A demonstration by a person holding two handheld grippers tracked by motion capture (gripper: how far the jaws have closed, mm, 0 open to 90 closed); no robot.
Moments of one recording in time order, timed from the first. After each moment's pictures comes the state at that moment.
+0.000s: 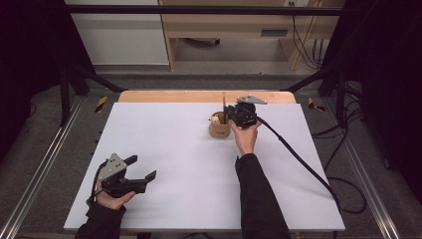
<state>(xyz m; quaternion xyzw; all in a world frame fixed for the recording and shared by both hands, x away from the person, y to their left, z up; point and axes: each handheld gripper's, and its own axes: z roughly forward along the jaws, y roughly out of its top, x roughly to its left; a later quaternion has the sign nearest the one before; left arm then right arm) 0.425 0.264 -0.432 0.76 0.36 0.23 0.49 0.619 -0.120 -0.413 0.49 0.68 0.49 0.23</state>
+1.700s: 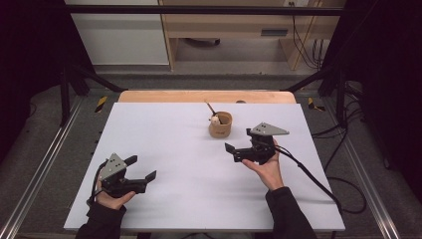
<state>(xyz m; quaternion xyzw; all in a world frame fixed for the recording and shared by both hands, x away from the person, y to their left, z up) 0.425 0.264 -0.433 0.75 0.37 0.23 0.49 0.500 -0.154 -0.398 0.38 0.74 0.52 0.19</state>
